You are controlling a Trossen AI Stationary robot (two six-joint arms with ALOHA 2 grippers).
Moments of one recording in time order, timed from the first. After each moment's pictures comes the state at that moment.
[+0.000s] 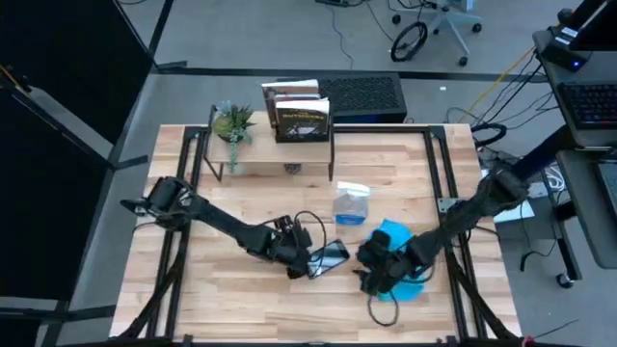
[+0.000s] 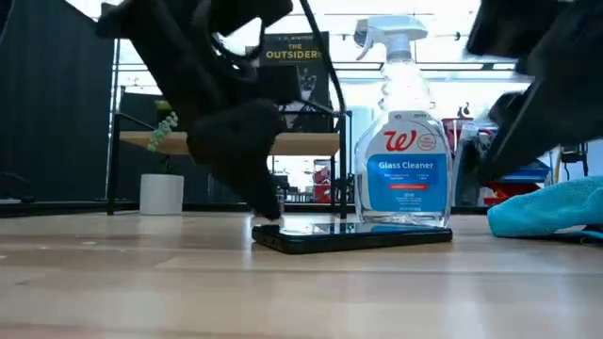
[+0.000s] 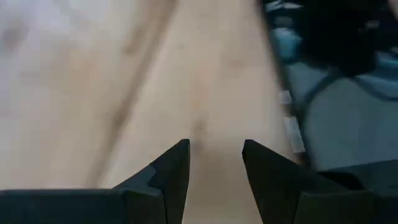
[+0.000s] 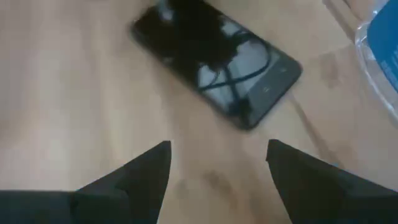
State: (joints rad) left arm -0.33 1.93 1.13 -0.34 -0.37 -0.51; right arm 0.60 1.65 0.80 -0.21 0.47 0.85
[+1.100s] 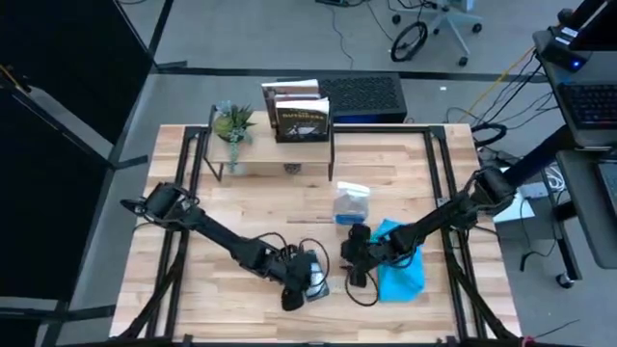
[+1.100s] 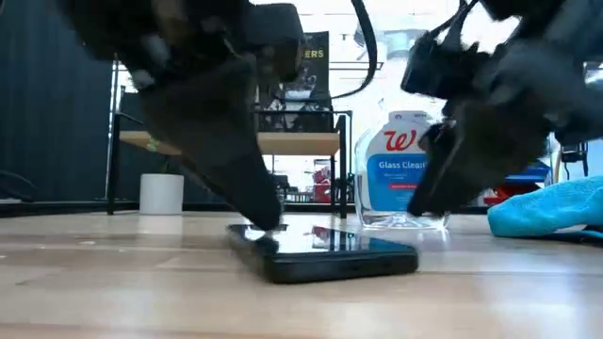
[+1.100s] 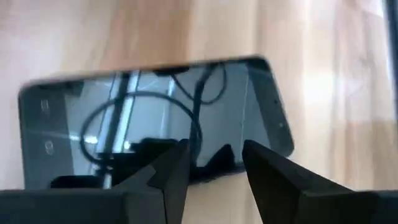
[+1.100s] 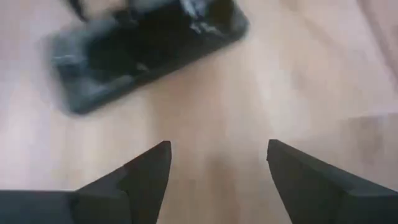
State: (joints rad) left arm -0.46 1.93 1.14 -0.11 -0.14 -0.55; right arm 0.47 1.65 0.79 -0.01 0.26 0.55
